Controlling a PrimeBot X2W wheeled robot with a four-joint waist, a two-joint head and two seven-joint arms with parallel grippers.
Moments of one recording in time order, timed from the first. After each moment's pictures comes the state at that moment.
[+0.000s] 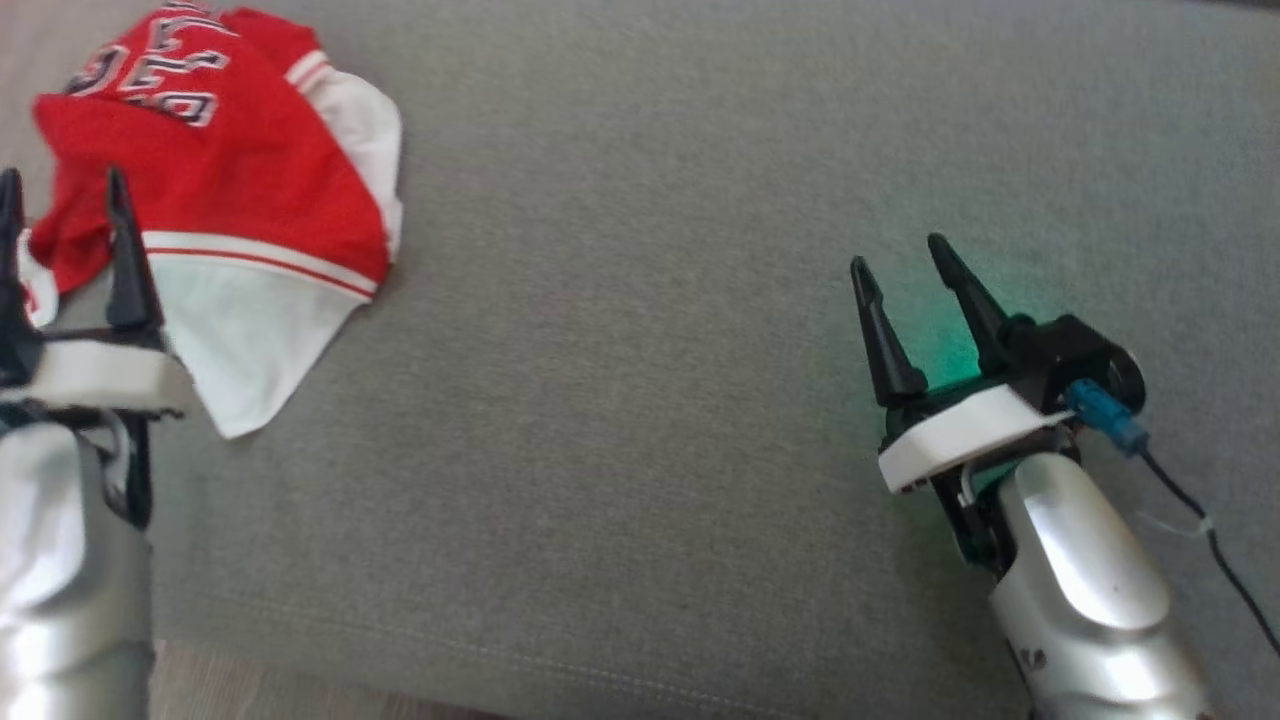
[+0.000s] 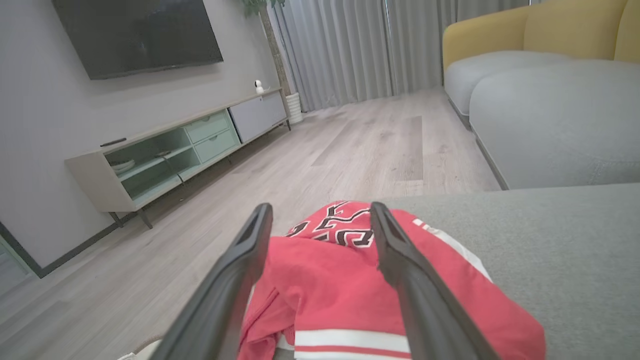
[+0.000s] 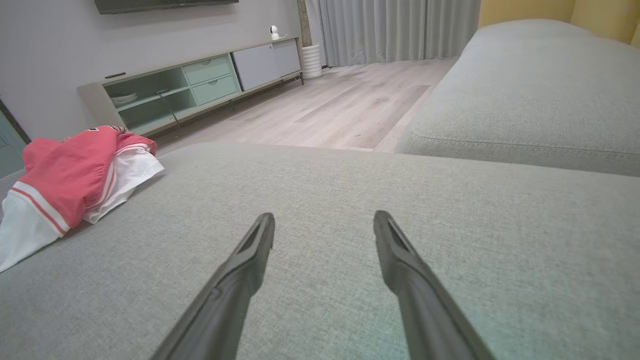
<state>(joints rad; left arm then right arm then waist) -0.55 0.25 0.13 0.57 -0.04 -0.11 -0.26 -0.40 -0.08 0.25 0.50 0.15 0.12 -0.25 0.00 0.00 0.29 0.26</state>
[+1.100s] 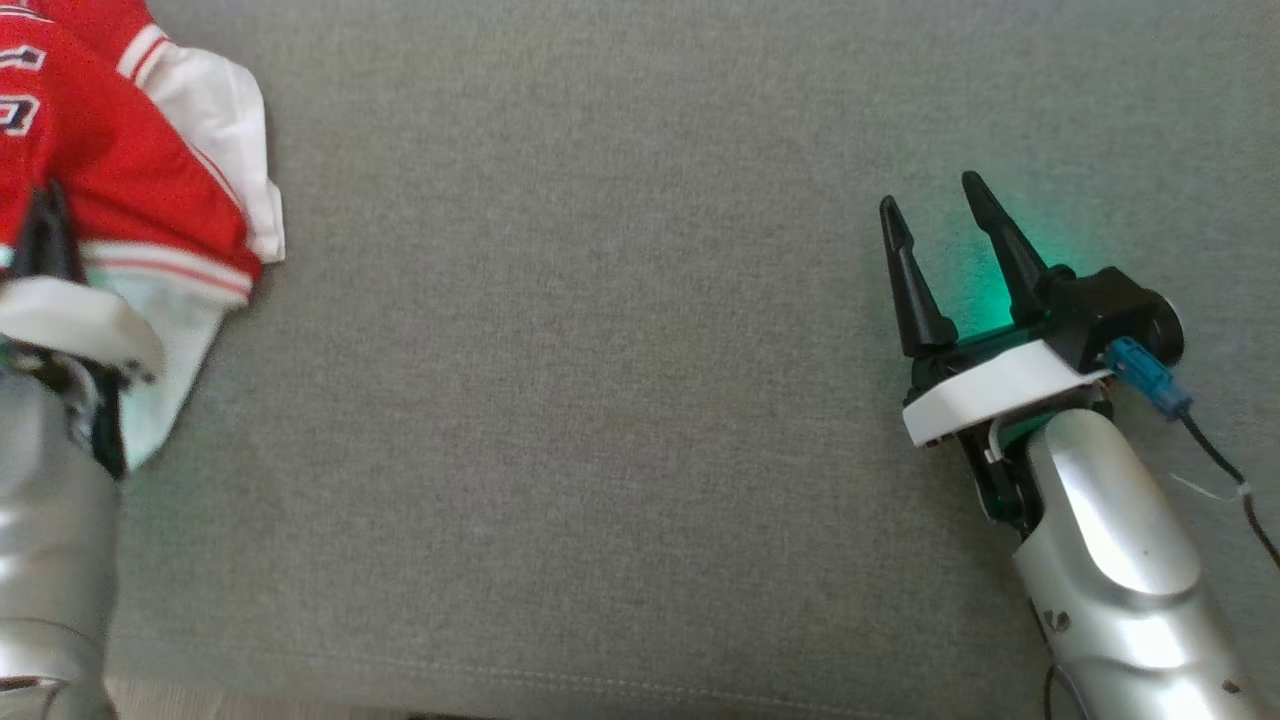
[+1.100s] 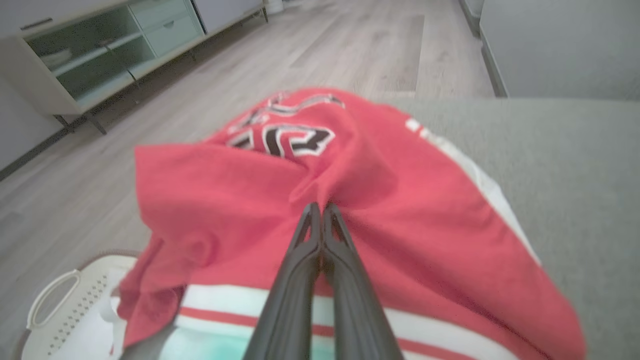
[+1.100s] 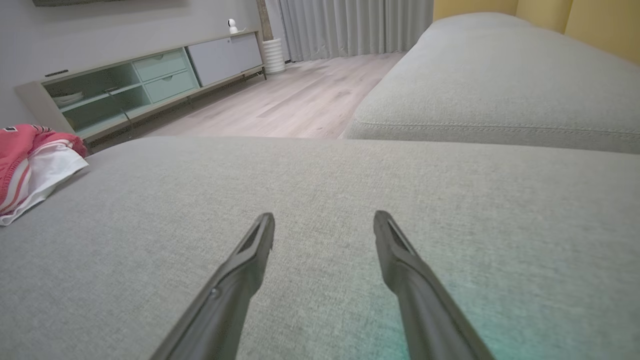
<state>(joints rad) -0.86 0.32 0.05 1.15 -0.16 -0.13 -0.25 -0.46 -0.11 0.24 0.46 0.16 0.12 -0.26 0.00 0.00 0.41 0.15</state>
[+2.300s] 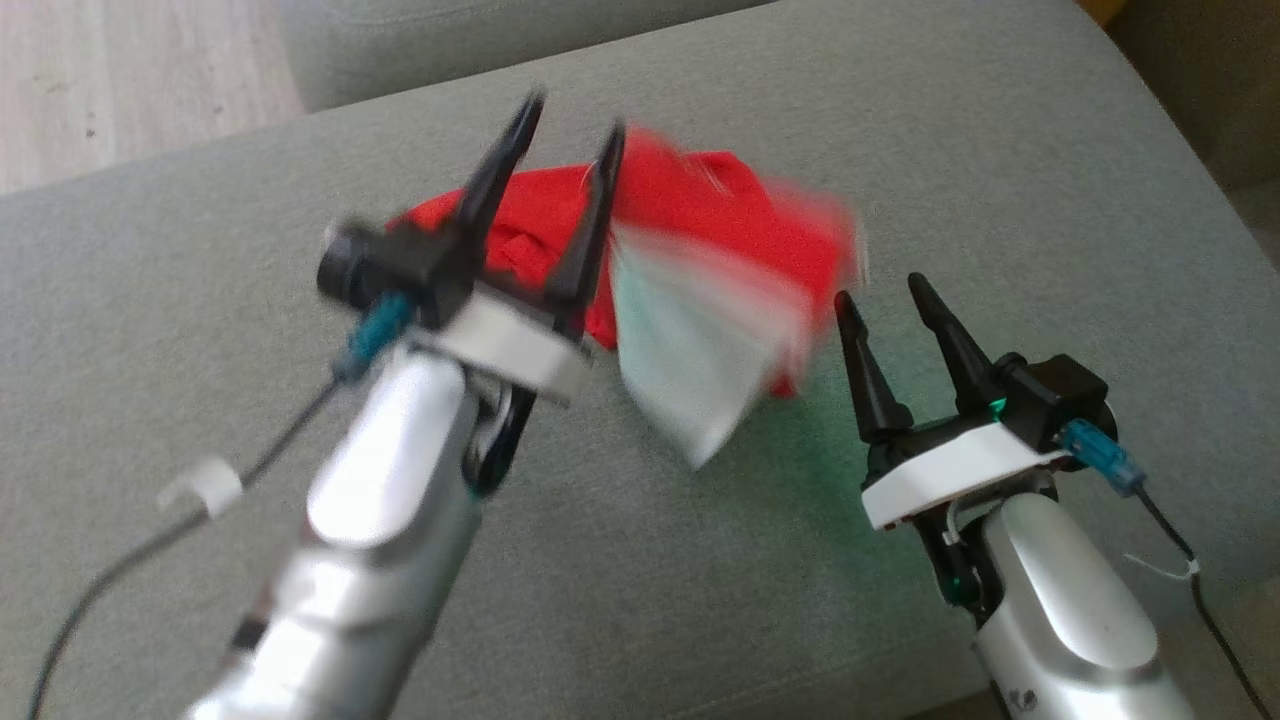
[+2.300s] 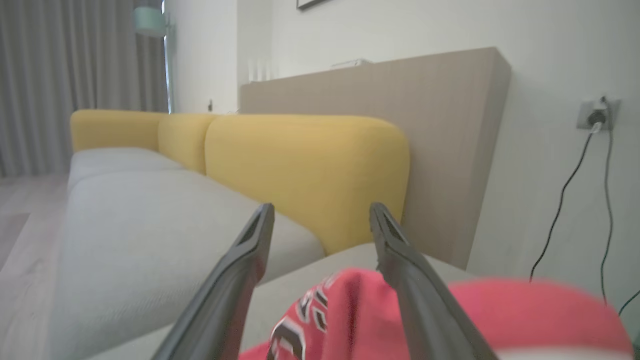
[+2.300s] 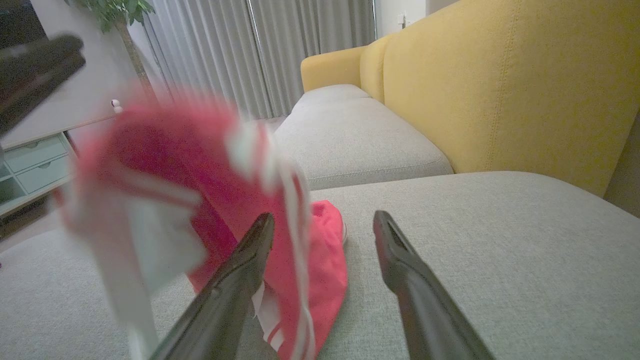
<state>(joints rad) -0.72 0.04 -0.50 0.53 -0.35 -0.12 -0.26 -0.33 -0.06 0.29 0.45 0.26 0.12 -0.26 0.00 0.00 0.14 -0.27</state>
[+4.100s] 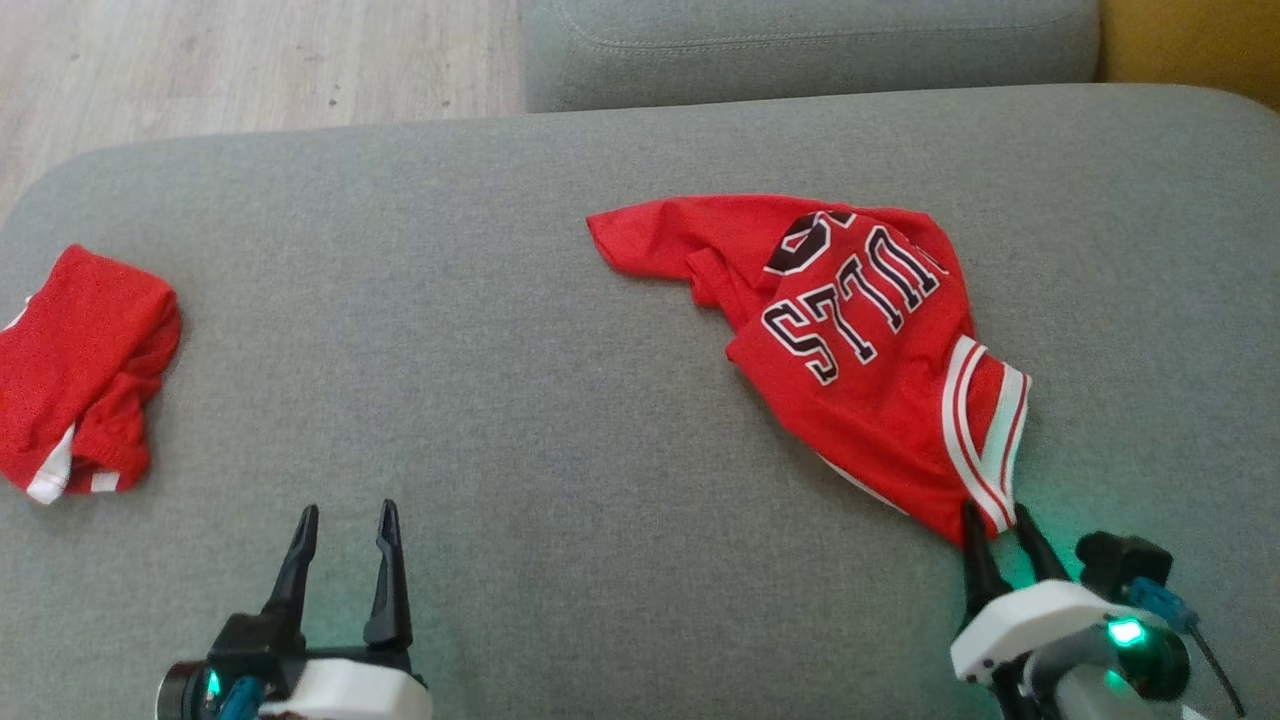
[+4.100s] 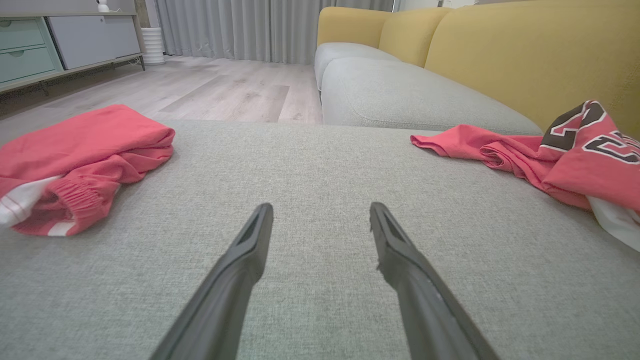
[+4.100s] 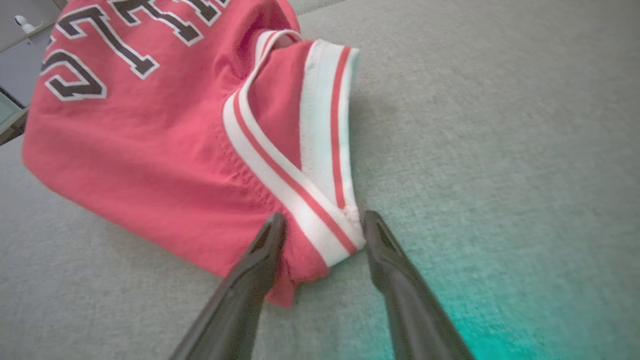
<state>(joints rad) 0.00 0.05 -0.07 0.35 -0.16 -0.05 -0.26 -0.18 -0.05 0.03 0.81 0.28 0.12 -0.26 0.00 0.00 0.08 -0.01</state>
